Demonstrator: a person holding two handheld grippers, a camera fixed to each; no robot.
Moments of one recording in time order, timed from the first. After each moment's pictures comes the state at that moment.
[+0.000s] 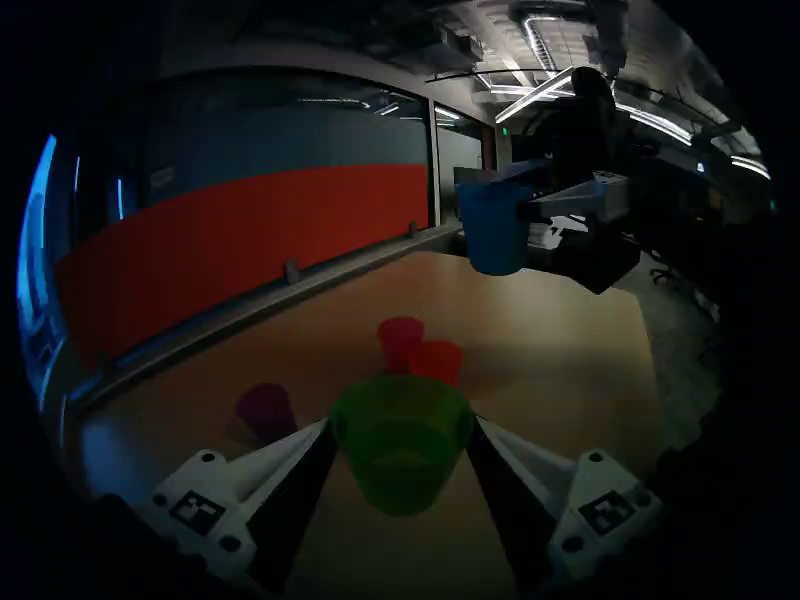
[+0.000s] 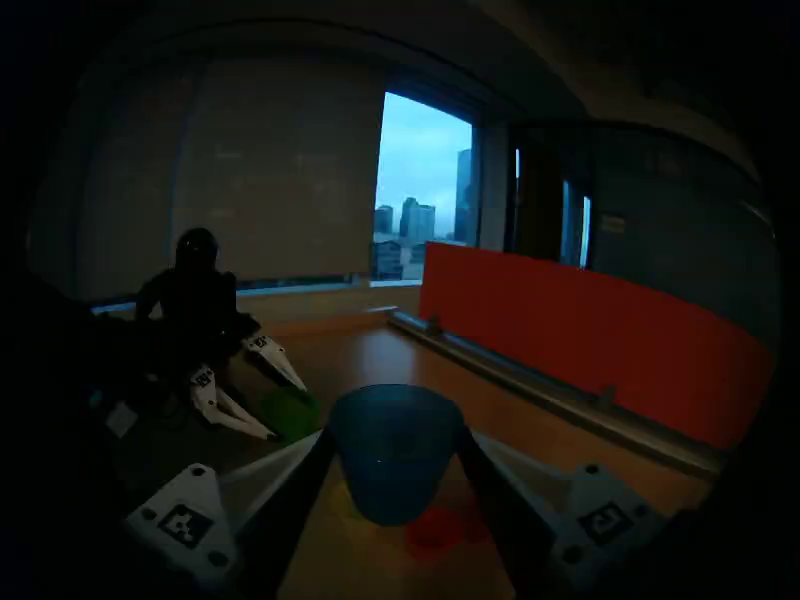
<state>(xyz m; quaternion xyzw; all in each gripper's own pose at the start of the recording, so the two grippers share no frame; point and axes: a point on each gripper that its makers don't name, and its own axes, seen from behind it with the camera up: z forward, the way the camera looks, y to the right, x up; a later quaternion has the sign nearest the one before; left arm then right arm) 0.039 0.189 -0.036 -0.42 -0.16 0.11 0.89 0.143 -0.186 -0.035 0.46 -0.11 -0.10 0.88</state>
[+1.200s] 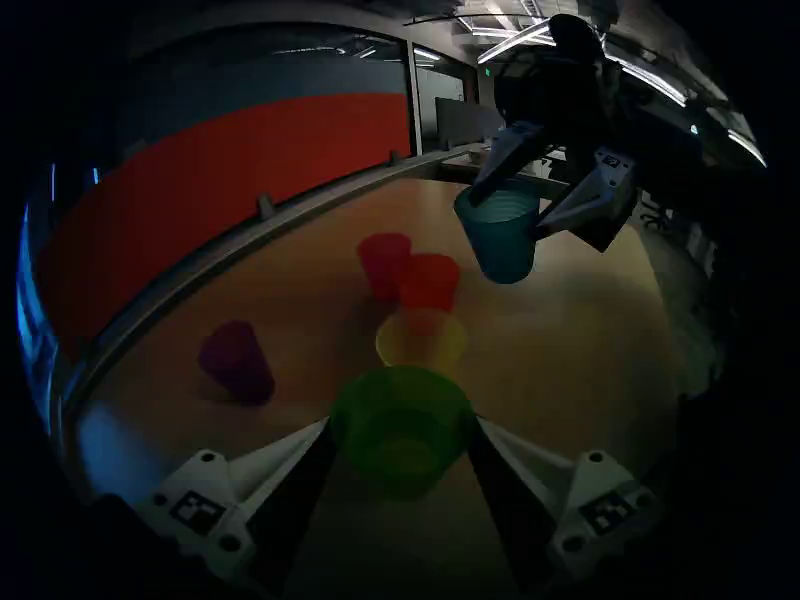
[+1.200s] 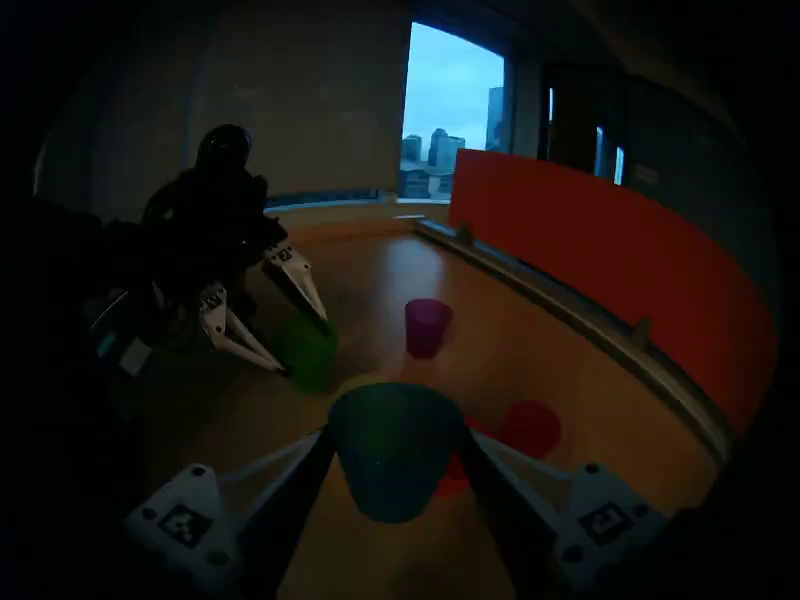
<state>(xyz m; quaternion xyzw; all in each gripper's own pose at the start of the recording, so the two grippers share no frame) -0.042 0.191 -0.038 -0.43 -0.25 0.18 0.85 0.018 -0.172 -0.042 0.48 -0.22 -0.17 0.83</state>
